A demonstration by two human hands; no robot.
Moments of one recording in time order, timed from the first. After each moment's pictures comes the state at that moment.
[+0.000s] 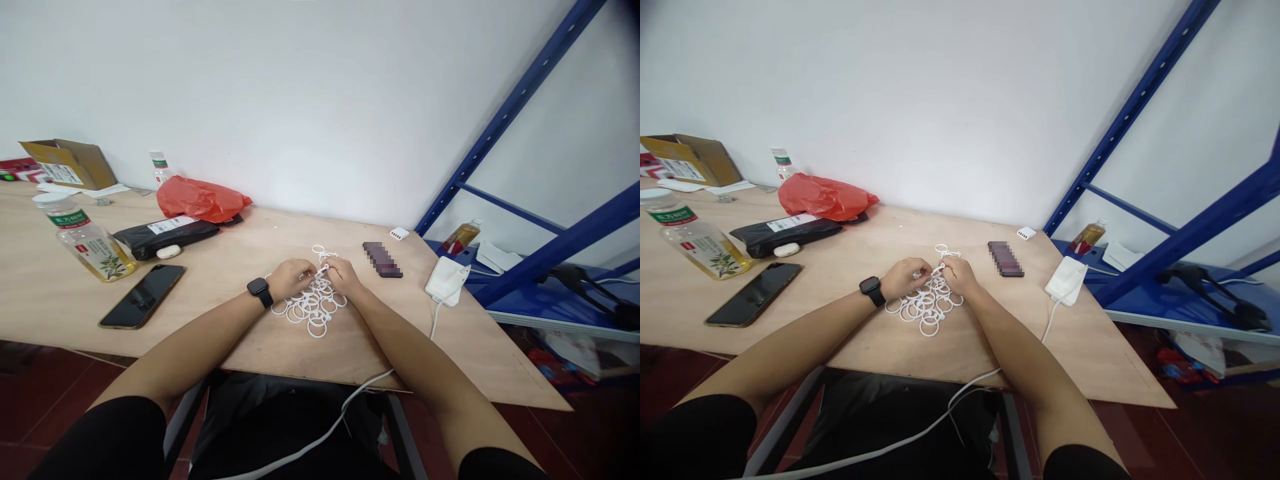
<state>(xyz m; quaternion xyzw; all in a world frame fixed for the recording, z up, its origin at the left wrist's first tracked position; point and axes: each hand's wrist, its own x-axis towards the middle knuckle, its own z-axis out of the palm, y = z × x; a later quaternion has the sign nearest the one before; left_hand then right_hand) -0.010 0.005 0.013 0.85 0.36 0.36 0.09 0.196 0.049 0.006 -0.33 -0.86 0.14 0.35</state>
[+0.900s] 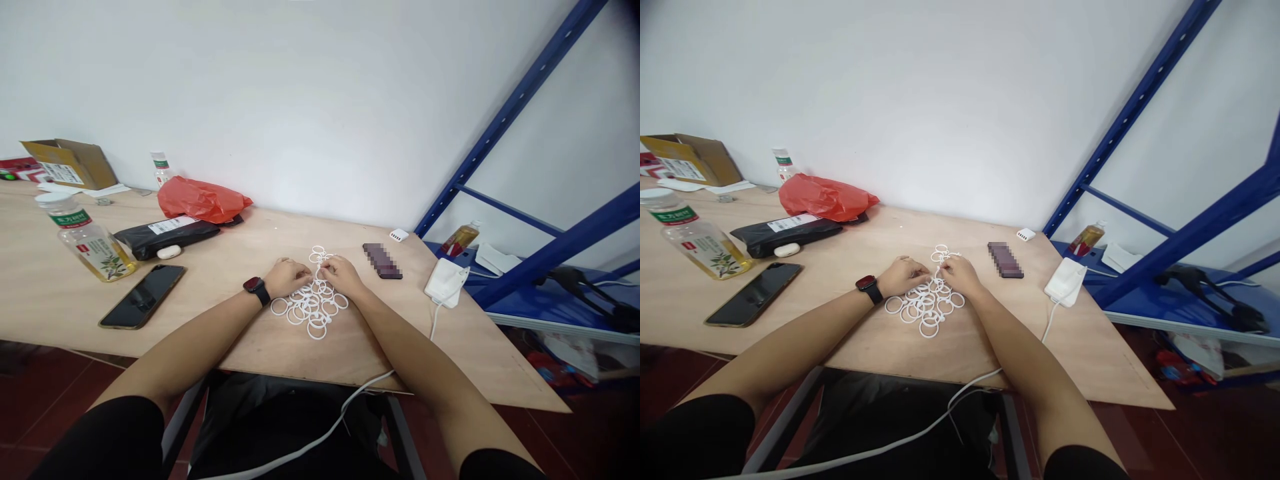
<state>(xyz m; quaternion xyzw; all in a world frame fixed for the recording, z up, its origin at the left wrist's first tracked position) -0.019 0.012 0.008 0.84 0.46 0.26 0.09 0.198 0.059 0.001 -0.39 -0.87 0.09 0.29</state>
